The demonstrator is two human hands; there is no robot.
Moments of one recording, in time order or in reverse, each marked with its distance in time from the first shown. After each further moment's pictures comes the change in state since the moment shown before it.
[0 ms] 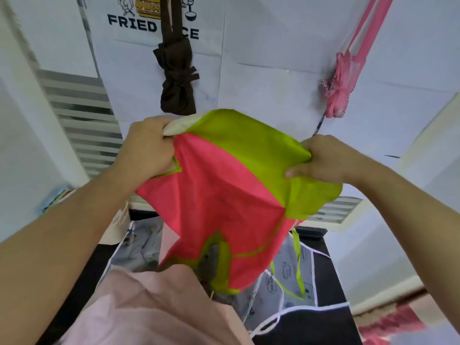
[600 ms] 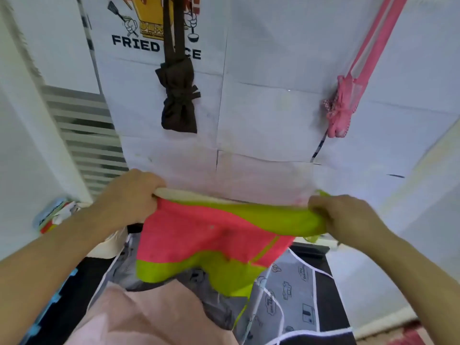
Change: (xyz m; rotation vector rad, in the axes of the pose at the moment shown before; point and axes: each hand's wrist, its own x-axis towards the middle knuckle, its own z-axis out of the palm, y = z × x) left_hand -0.028 -0.038 -0.006 0.297 -0.420 0.106; right_hand -0.053 0.027 0.038 -0.382 -0.050 0.079
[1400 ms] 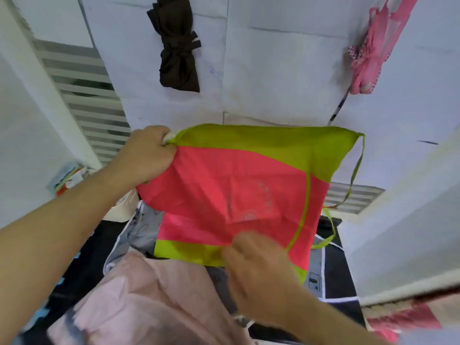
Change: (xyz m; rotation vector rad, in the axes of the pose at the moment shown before) left_hand 0.022 0.021 0.025 -0.303 0.153 -0.215; right_hand -0.049 -0.107 0.092 0.303 0.453 -0.211
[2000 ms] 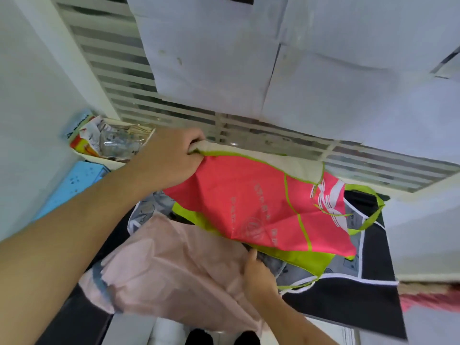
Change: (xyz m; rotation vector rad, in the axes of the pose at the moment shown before) left_hand -0.037 -0.079 0.060 -0.020 -0.274 0.032; right_hand -0.104 -0.073 0.294 0.102 -0.929 0.485
